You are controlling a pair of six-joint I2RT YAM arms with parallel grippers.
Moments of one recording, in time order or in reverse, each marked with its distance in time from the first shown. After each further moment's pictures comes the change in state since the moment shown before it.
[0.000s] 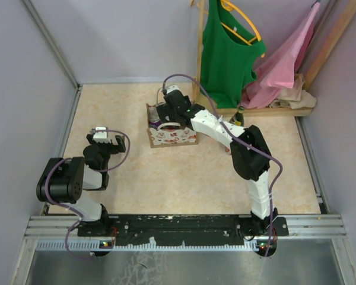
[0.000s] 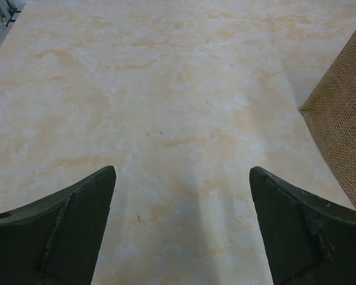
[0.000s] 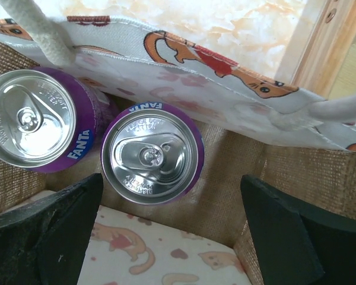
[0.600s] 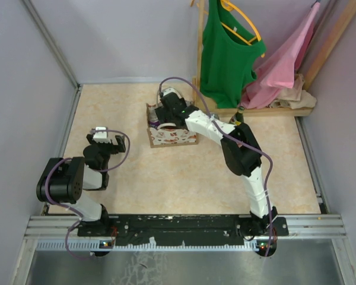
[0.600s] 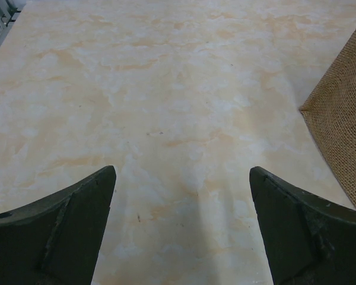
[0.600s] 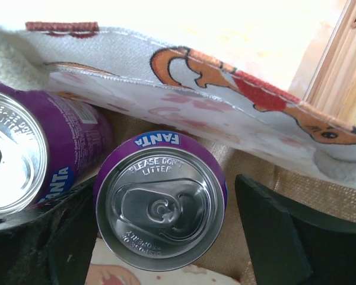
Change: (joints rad) left arm 0.000 0.000 0.000 0.000 0.000 0.000; right arm 0.000 0.125 0.067 0.022 0.014 -0.028
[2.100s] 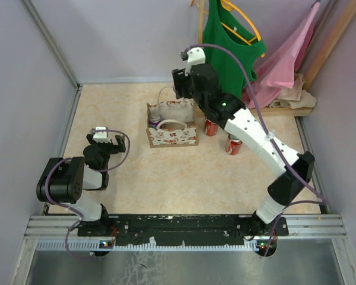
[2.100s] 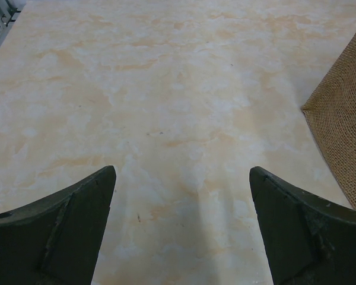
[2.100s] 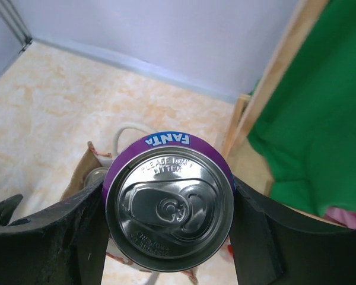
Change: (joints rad) left arm 0.000 0.000 0.000 0.000 0.000 0.000; right arm 0.000 -0.512 -0.031 0.042 0.061 -0.086
